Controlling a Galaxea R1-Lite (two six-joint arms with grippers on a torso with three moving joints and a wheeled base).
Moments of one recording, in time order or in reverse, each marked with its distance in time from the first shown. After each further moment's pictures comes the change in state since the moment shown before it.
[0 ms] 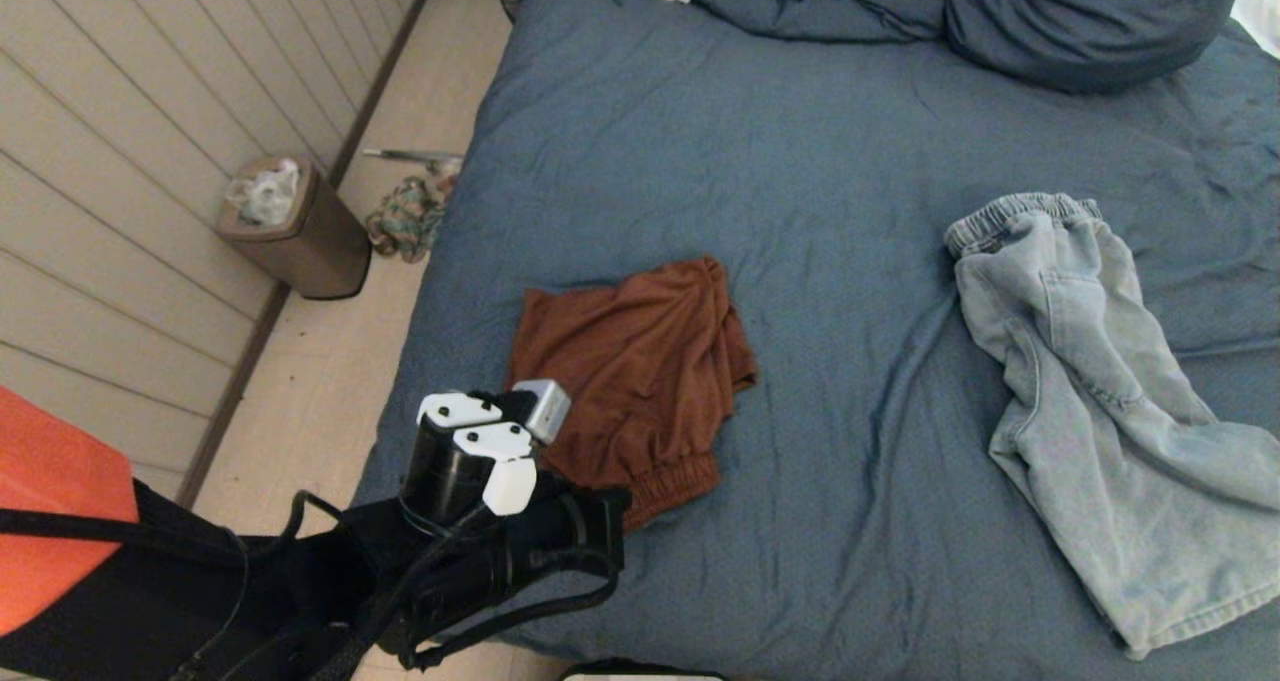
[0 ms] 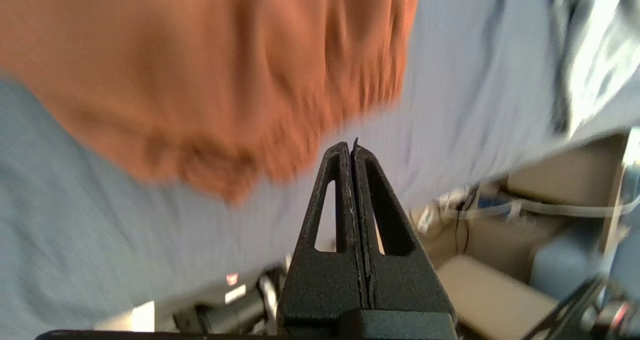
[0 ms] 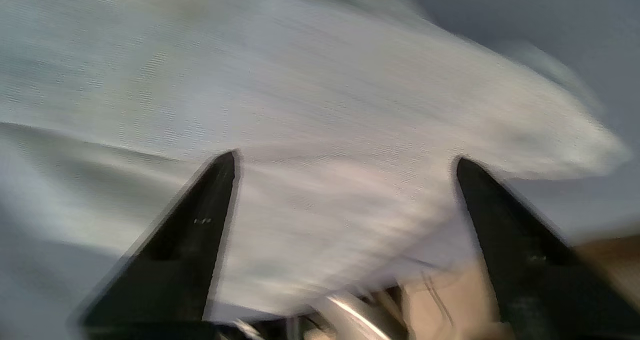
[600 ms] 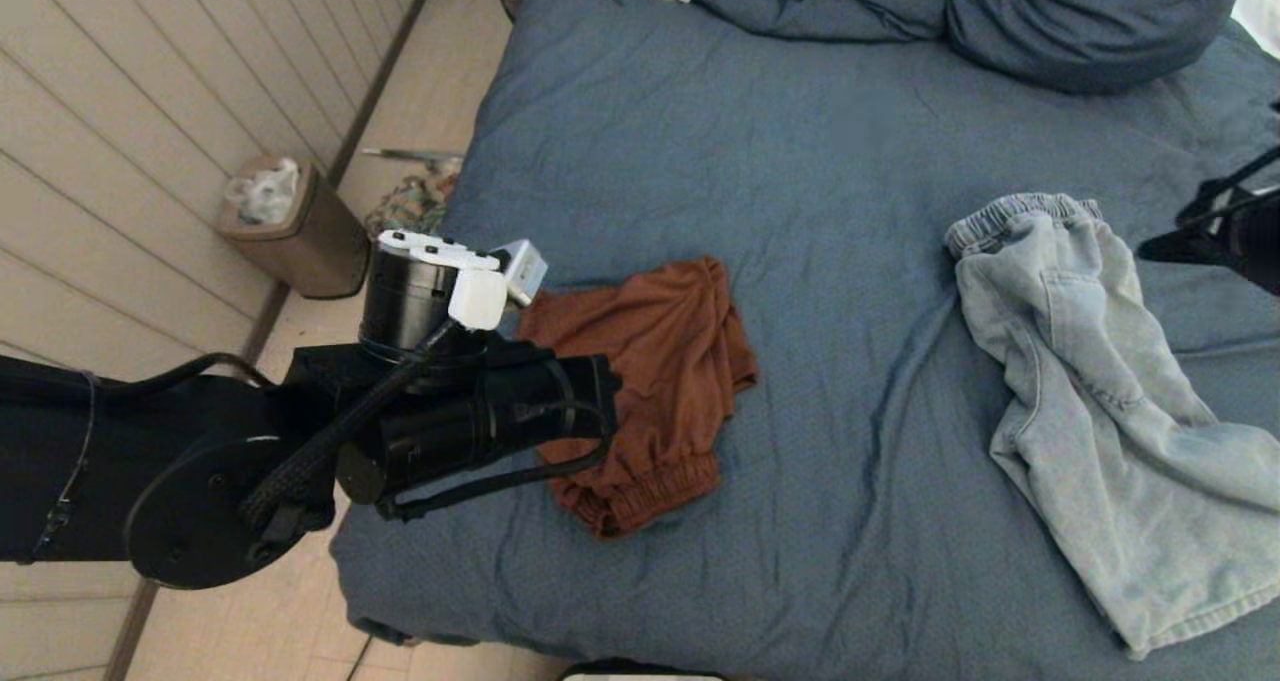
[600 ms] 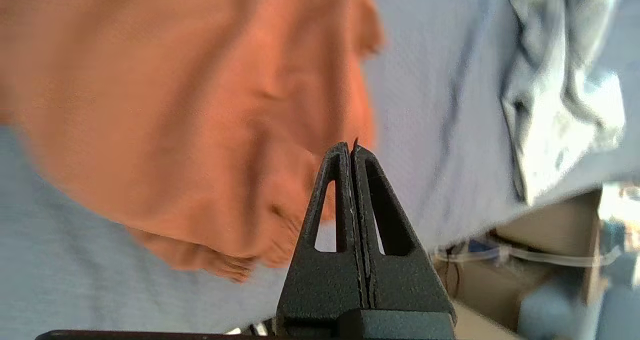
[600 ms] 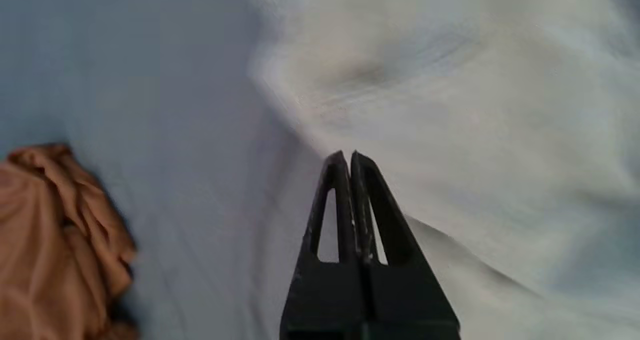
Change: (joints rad) left arm 0.071 -0.112 -0.320 0.358 0.000 0.018; right arm 0.614 -0.232 -0.289 0.003 -0.279 0.384
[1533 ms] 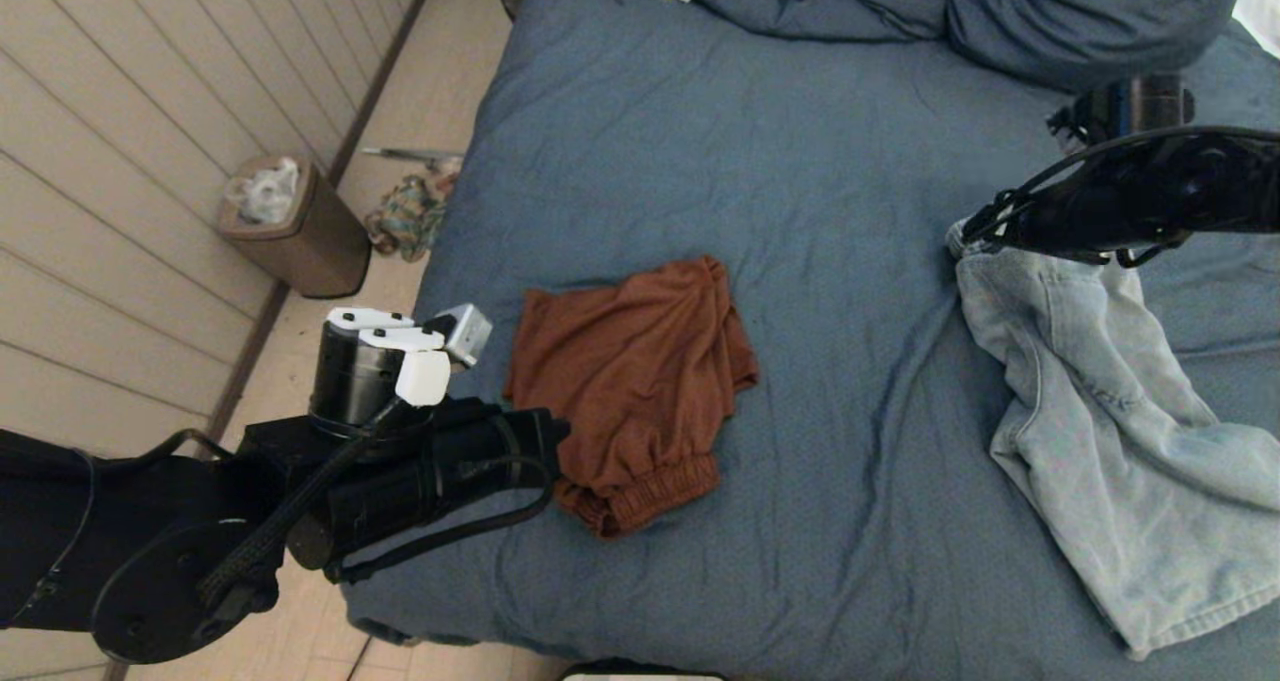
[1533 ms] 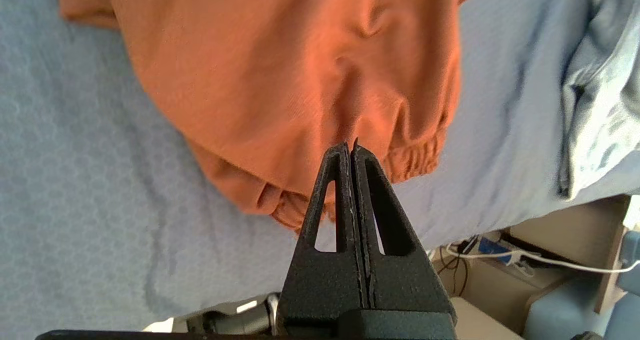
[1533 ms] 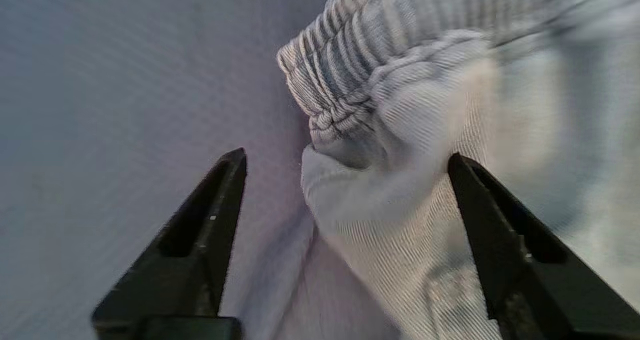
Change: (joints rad) left arm 0.072 -0.013 0.238 -0.168 -0.018 -0.033; right arm 0.297 0.295 -0.223 -0.159 -0.516 0.015
